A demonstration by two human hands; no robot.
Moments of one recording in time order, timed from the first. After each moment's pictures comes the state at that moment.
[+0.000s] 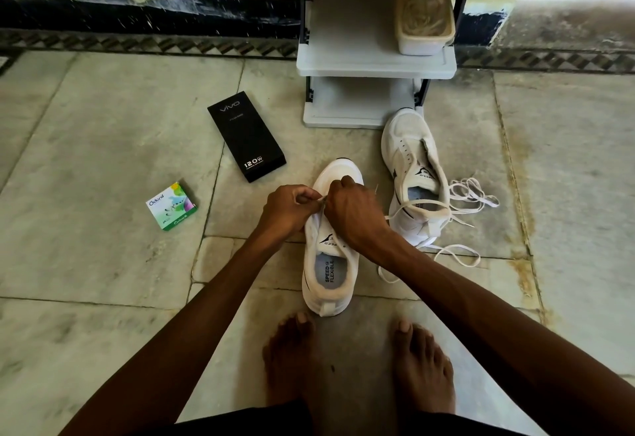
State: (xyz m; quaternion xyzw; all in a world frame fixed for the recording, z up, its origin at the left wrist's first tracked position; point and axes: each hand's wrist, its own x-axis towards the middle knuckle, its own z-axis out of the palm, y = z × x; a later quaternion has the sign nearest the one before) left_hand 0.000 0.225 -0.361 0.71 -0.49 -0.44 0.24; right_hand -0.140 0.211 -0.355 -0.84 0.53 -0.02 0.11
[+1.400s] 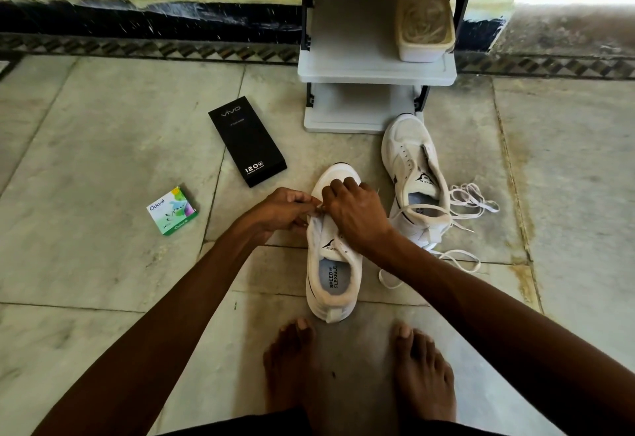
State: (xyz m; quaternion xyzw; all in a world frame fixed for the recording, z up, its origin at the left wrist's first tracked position) left_hand 0.017 0.211 -0.344 0.65 -0.41 -0.62 0.18; right_hand -0.145 0.206 -0.357 -0.89 0.46 0.02 -0.03
